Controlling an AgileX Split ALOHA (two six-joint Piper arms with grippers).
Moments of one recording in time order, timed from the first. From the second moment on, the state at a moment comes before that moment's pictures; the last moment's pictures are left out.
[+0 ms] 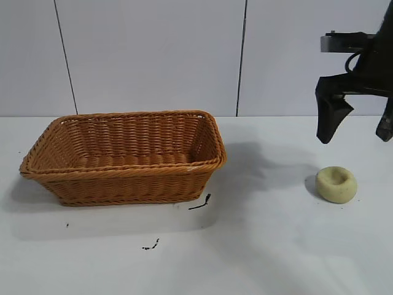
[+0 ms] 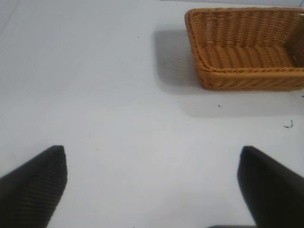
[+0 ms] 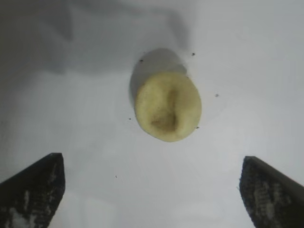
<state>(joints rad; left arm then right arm) -0.04 0.00 -0.50 0.08 1.07 -0.06 0.07 1.88 -1.38 0.08 0.93 -0.09</state>
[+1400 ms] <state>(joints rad) -0.04 0.00 -0.50 0.08 1.07 -0.06 0.06 2.08 -1.41 0.02 0.84 -0.06</state>
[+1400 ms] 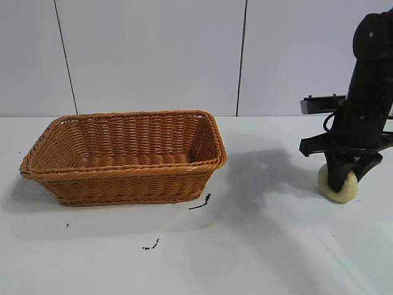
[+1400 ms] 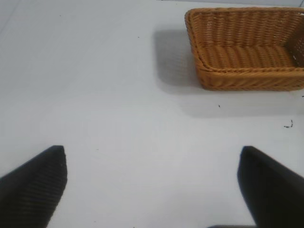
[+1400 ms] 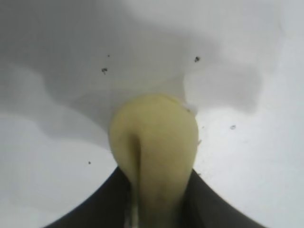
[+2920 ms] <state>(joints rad) -0.04 0.00 -0.50 0.08 1.07 -0.06 0.60 2.47 -2.29 0.02 1.12 -0.02</state>
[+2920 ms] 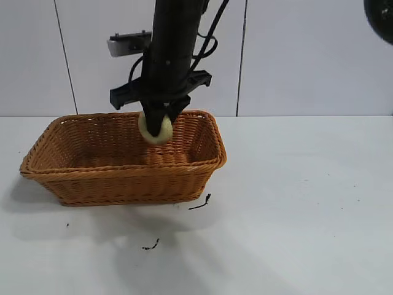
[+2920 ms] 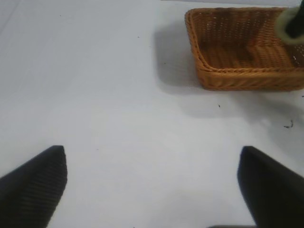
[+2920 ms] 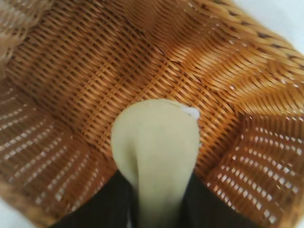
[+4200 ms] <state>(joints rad) -0.04 0.00 -0.50 0.08 1.07 -0.06 0.25 2.39 -2.42 0.05 1.21 -0.04</state>
